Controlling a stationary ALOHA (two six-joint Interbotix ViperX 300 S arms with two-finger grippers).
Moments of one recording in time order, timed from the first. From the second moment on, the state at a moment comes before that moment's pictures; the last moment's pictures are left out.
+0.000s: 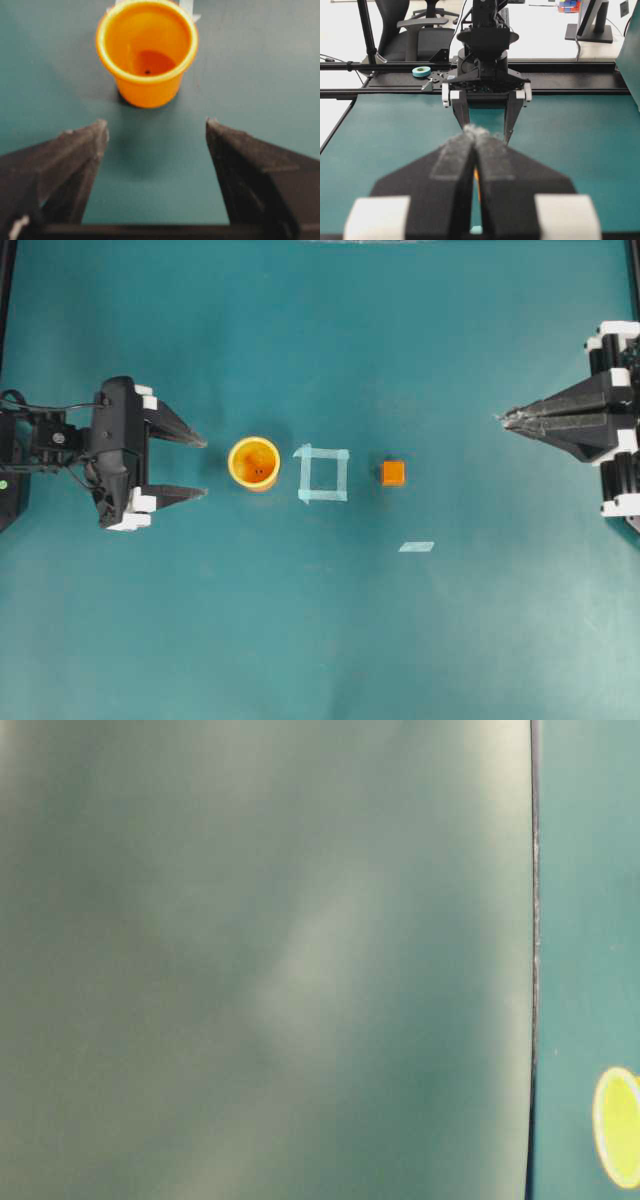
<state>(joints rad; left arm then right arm) 0.03 -0.24 1.18 0.00 -0.42 -0.02 0.00 -0.87 1.12 0.00 -0.35 0.02</state>
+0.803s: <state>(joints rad) 0.05 -0.03 1.07 0.00 -0.52 -0.01 0.00 -0.87 1.12 0.00 -0.35 0.02</state>
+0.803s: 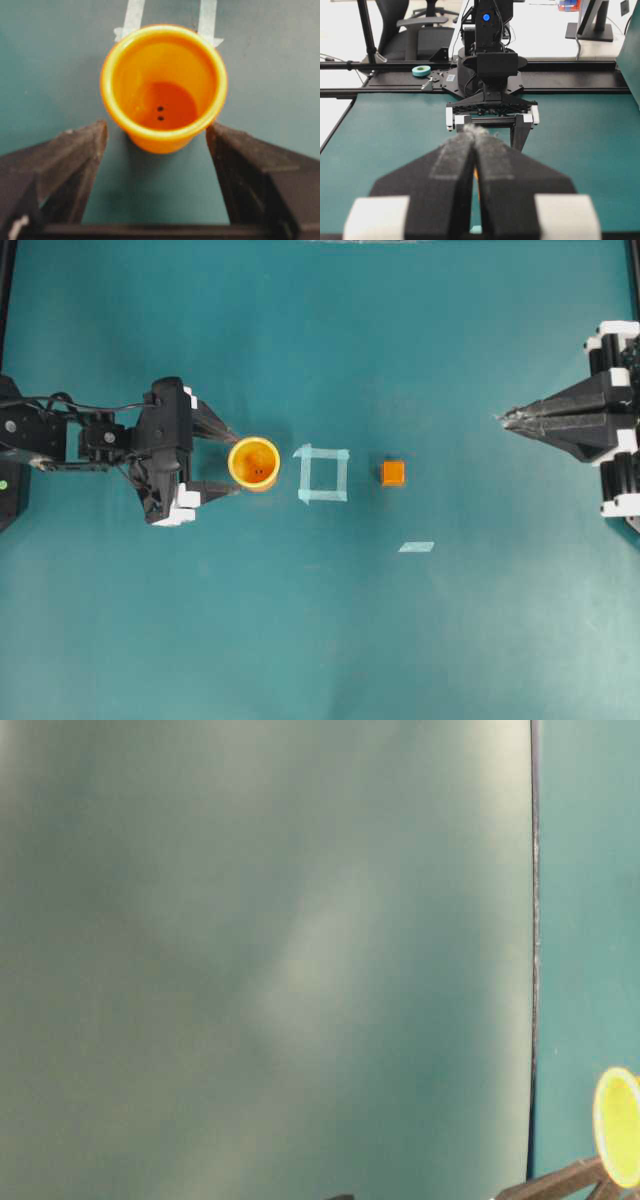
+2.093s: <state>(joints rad) 0.04 0.11 0.98 0.00 -0.65 -0.01 0.00 -0.87 1.12 0.00 -0.34 0.03</state>
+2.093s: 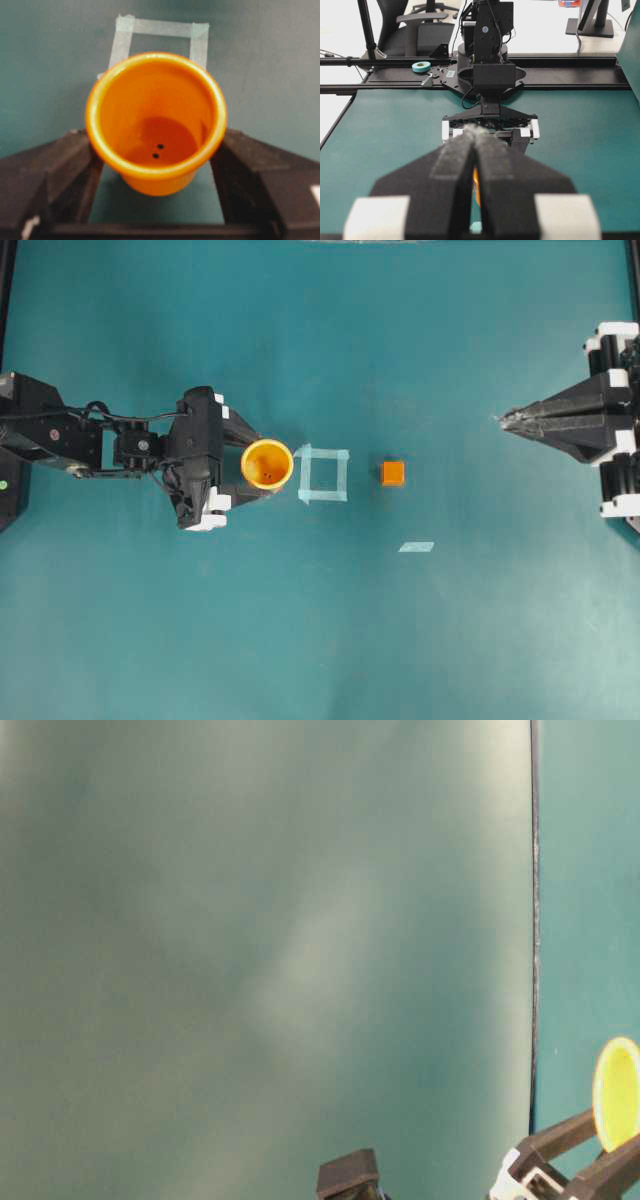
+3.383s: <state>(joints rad) 0.28 0.12 0.96 0.01 -0.73 0.04 0.00 -0.86 1.12 0.00 -0.33 0.03</state>
